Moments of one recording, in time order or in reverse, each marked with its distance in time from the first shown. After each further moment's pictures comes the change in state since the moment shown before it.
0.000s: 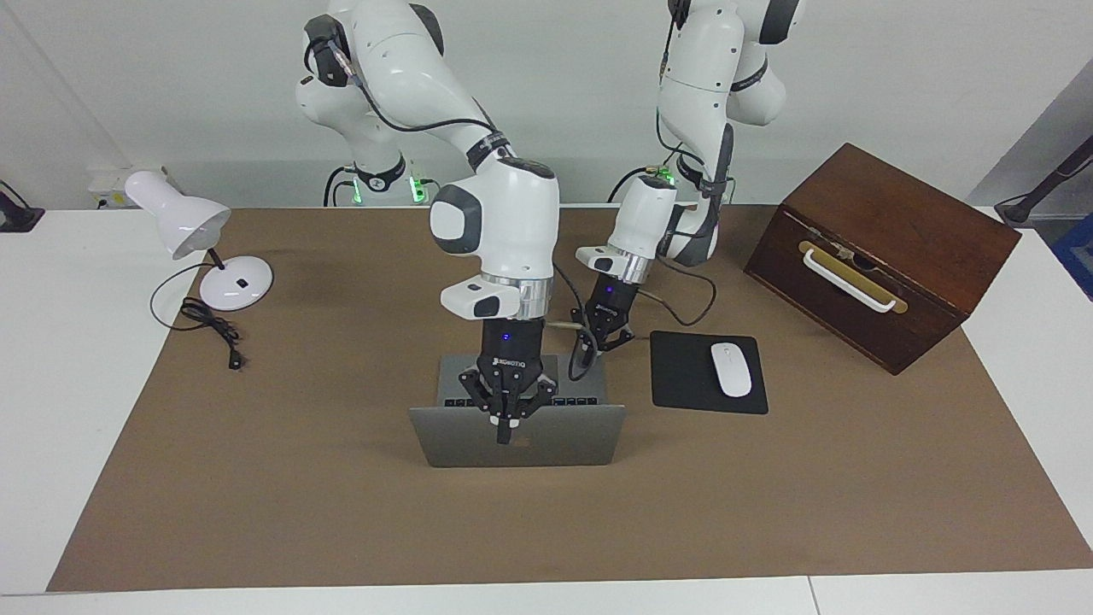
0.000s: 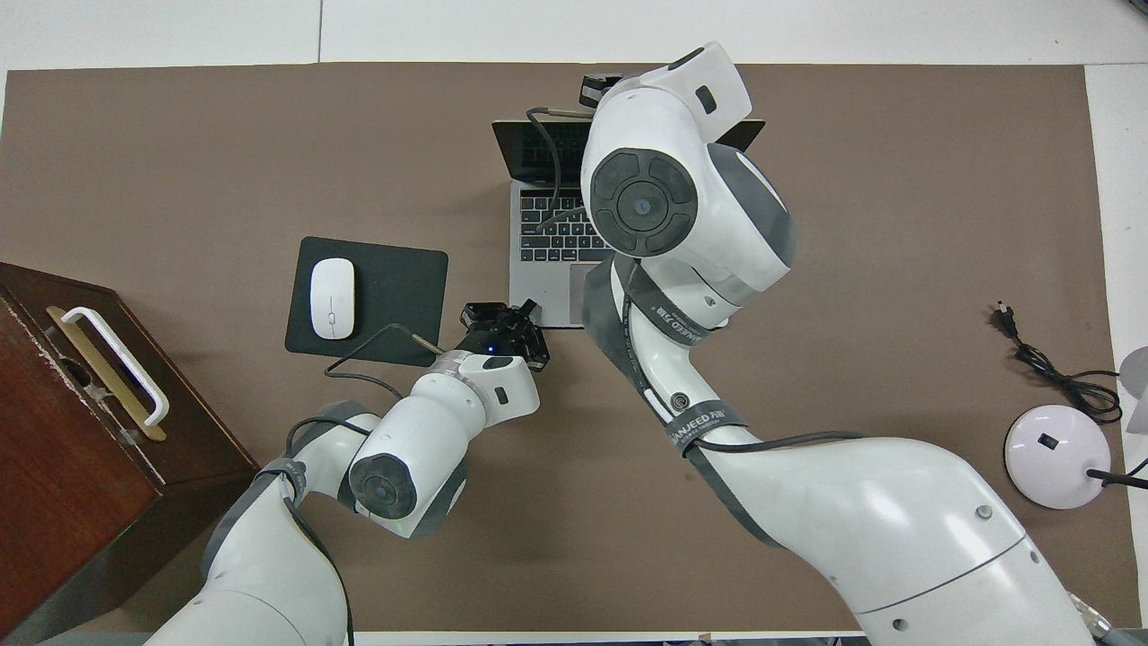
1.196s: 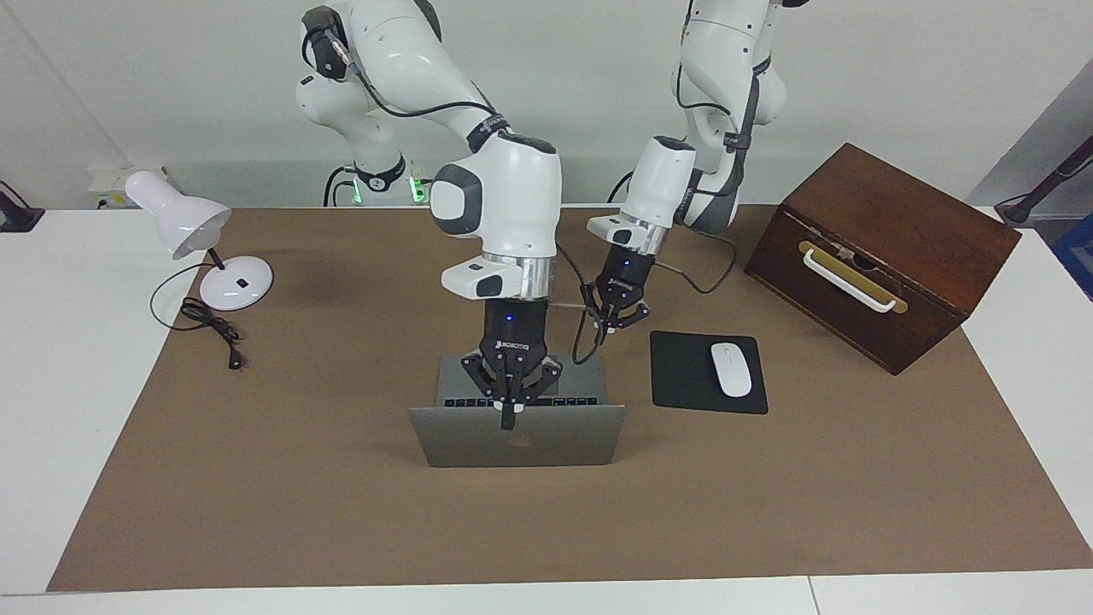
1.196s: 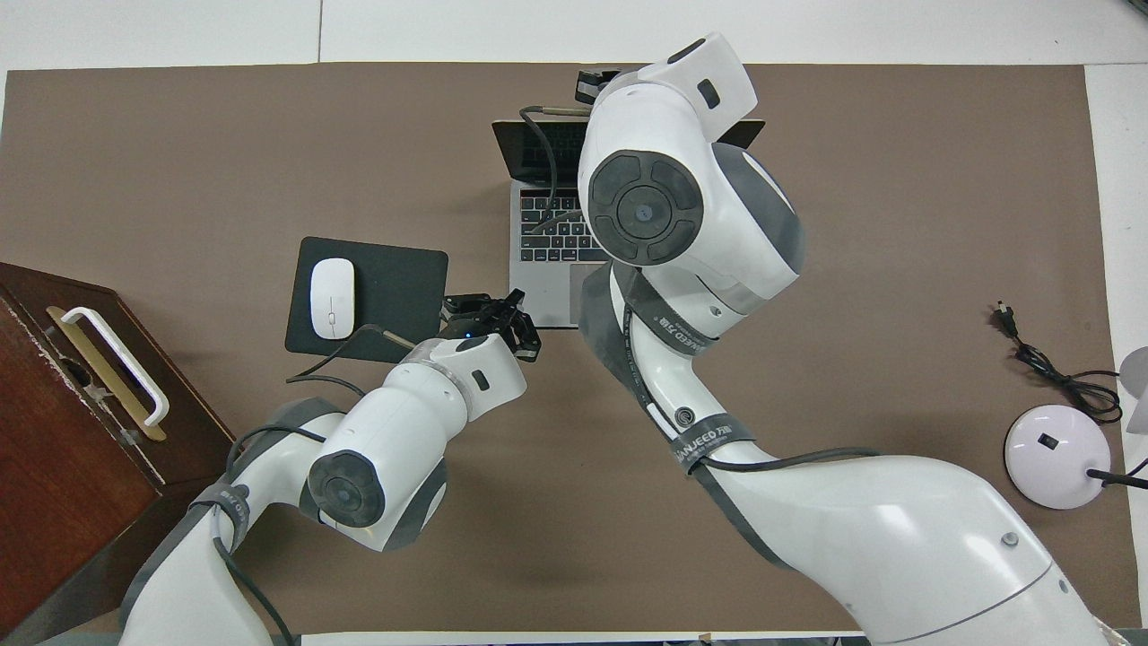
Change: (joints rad) left arm 0.023 -0.174 -0.012 -0.009 0.000 -0.187 -0.151; right arm 0.005 -0.041 0.007 -0.004 -0.026 -0.017 -0.026
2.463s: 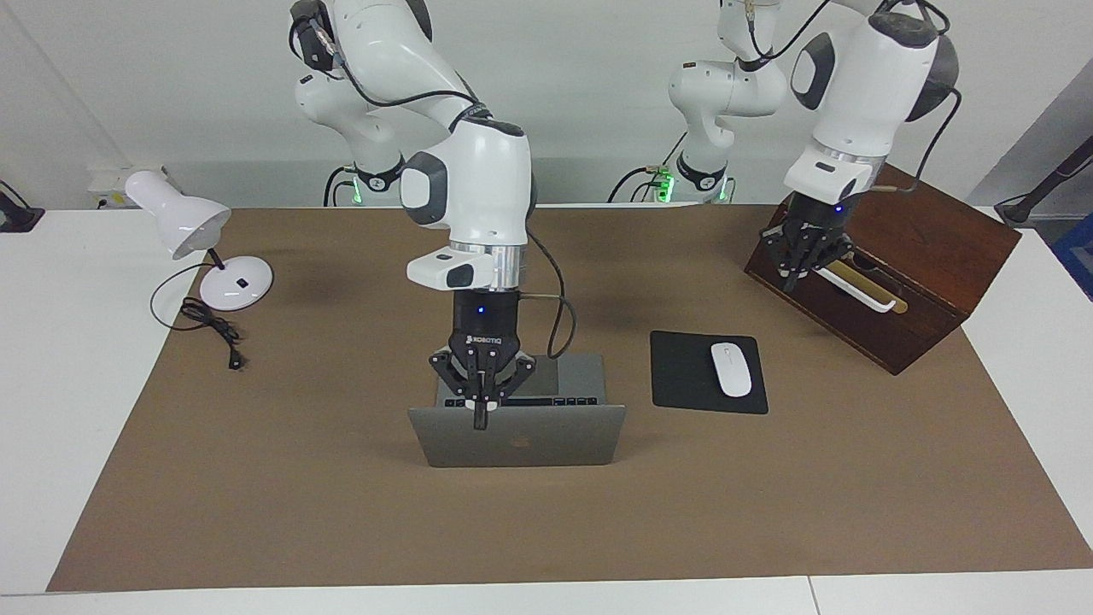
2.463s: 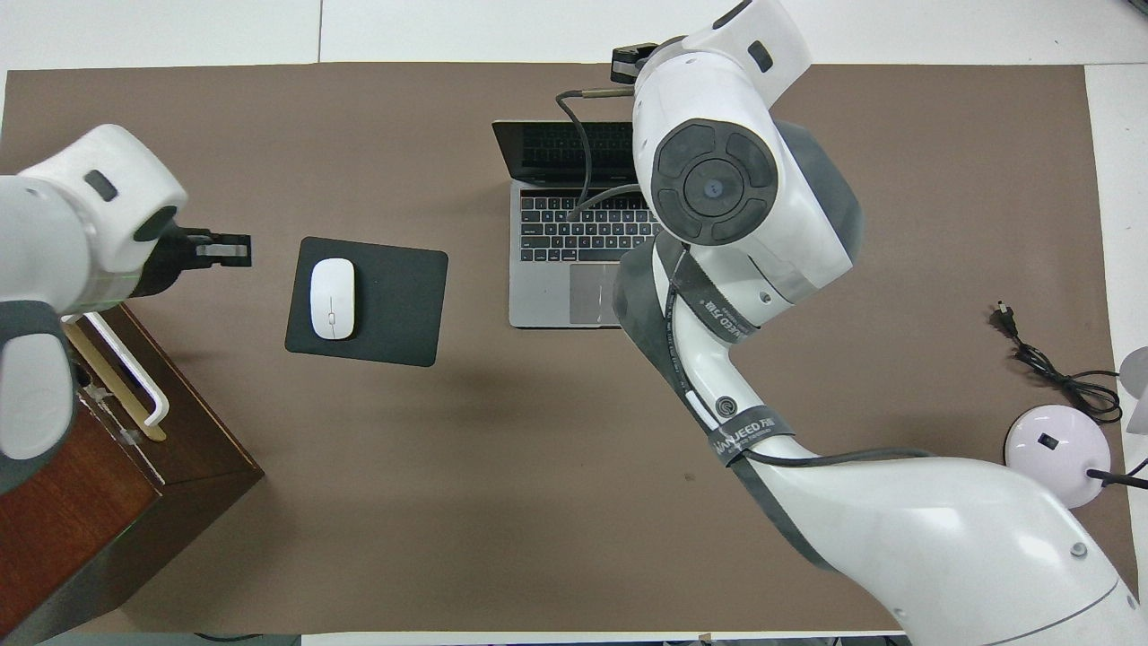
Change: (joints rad) left arm 0.391 -0.277 0.001 0.417 0.010 -1.124 -0.010; right arm -0.044 -0.040 0.000 -0.011 0.033 0.017 -0.171
